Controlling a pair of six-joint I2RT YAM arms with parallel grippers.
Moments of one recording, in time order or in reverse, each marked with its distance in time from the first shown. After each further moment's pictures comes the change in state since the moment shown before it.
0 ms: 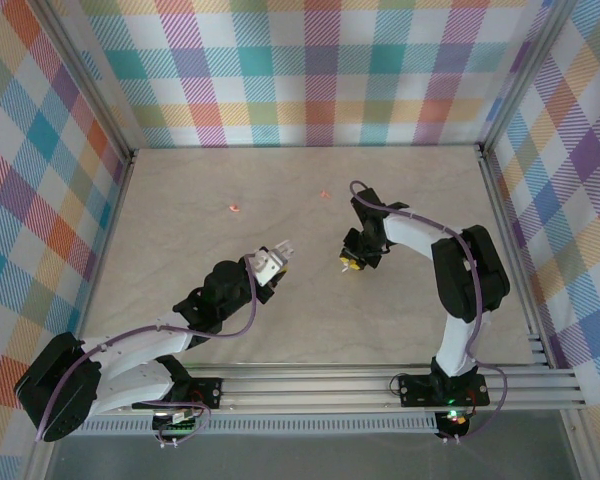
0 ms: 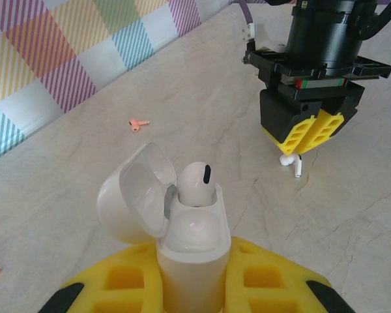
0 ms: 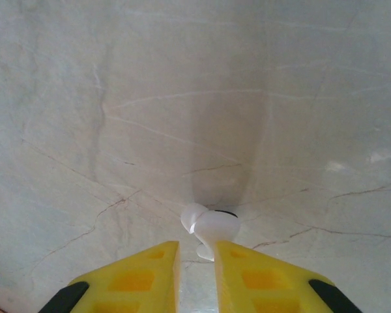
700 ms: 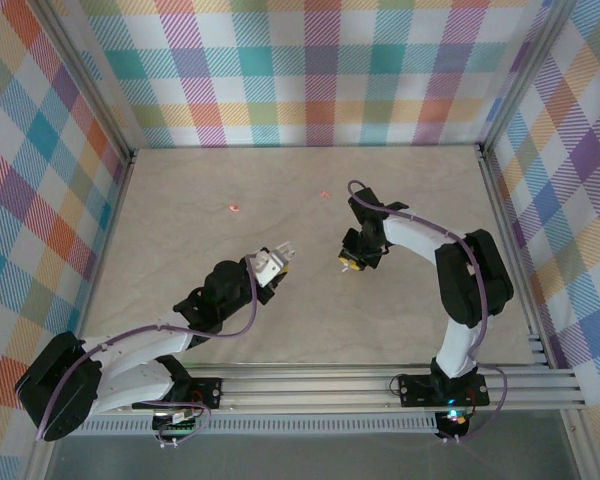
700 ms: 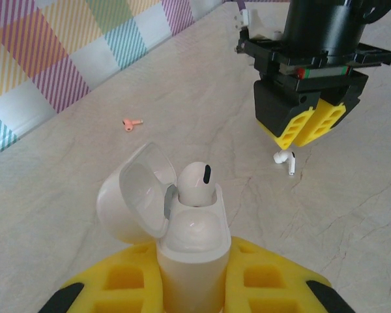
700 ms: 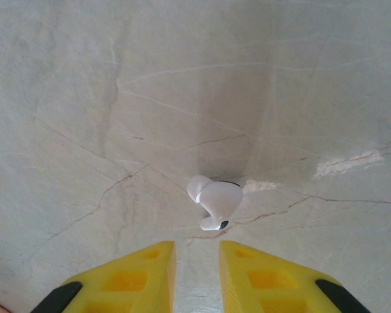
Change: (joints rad) left arm 0.000 0.000 0.000 -0.002 0.018 0.003; right arm 0.017 -0.037 -0.003 -0.026 0.028 0.001
